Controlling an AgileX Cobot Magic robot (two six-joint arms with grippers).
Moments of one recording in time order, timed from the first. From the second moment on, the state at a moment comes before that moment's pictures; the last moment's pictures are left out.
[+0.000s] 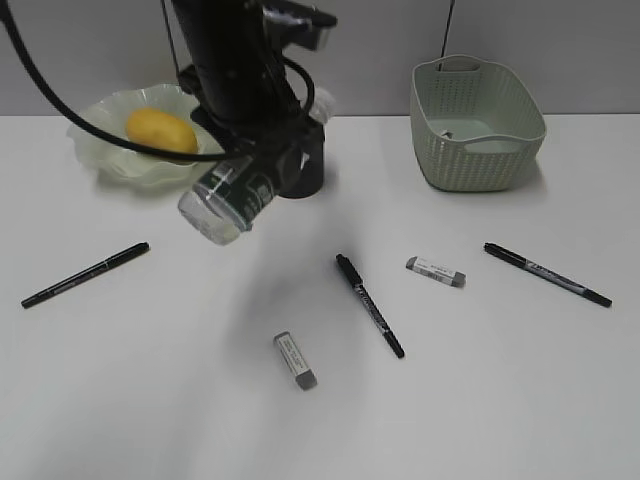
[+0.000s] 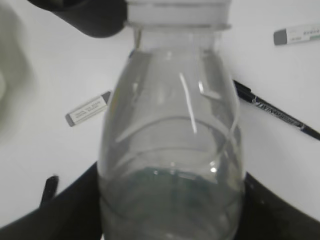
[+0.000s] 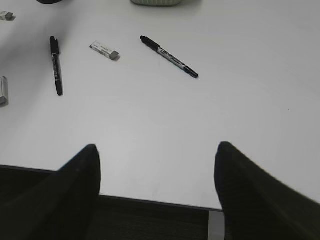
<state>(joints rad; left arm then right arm) -0.65 2.00 -1.85 0.05 1.21 -0.01 0.18 0.05 -0.54 0.02 1.13 0.03</state>
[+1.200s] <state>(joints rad) -0.14 1.29 -0.54 -0.09 -0.56 -0.06 0.18 0.05 -0.54 0.02 1.13 0.03</state>
